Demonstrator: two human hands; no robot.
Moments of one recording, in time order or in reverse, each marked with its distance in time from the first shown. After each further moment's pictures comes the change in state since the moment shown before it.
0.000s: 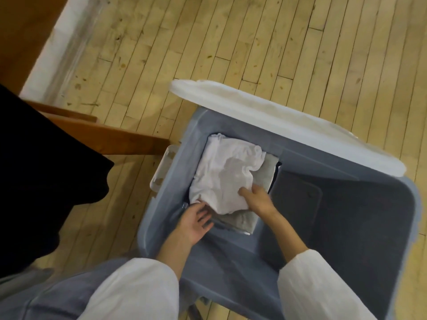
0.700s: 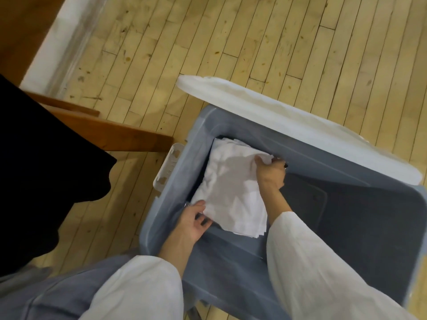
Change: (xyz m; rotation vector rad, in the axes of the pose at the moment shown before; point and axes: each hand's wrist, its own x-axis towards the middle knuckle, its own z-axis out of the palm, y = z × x) left_hand 0.000 0.007 -0.004 -0.106 0.049 0.048; right_hand 0.062 -0.039 -0.008 0.068 0.593 0.185
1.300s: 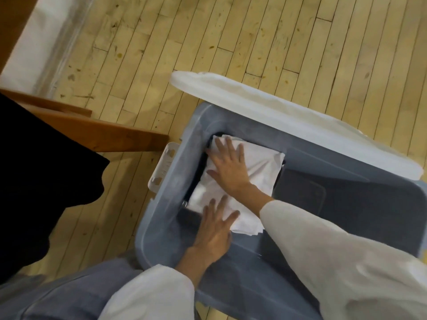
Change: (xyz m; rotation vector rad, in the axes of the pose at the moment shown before) left_hand 0.010 -0.055 -0.005 2.067 -0.196 1.068; right_hand -0.022 0.004 0.057 -0.902 -0.162 -1.240
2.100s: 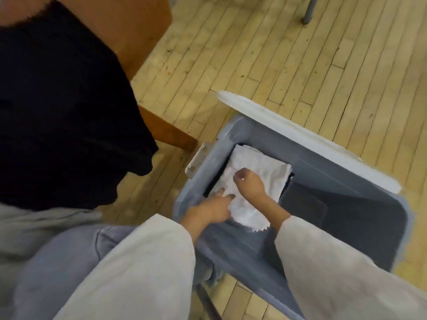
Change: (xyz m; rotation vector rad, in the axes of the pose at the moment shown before) left_hand -0.036 -0.005 -0.107 -0.159 -0.319 -0.230; right_hand -0.060 -0.046 -0.088 0.668 -0.199 0.413
